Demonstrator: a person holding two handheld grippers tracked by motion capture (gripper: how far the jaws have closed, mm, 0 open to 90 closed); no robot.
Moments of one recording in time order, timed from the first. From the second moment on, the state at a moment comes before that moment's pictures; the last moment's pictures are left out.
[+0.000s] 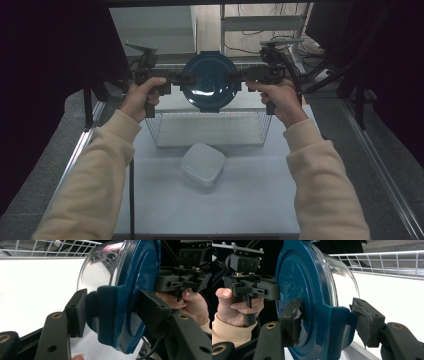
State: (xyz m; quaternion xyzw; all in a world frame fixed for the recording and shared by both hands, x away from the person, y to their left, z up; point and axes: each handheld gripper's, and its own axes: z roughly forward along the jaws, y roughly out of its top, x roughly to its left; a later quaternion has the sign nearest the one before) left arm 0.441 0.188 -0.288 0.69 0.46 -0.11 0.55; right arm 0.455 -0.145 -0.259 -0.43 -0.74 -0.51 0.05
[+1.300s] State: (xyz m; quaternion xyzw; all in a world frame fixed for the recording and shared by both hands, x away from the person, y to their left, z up) left arm 0.504 0.191 -0.320 0.64 0.53 -0.14 0.53; right arm 0.526 -0.141 -0.301 -0.50 -0.70 -0.50 0.12
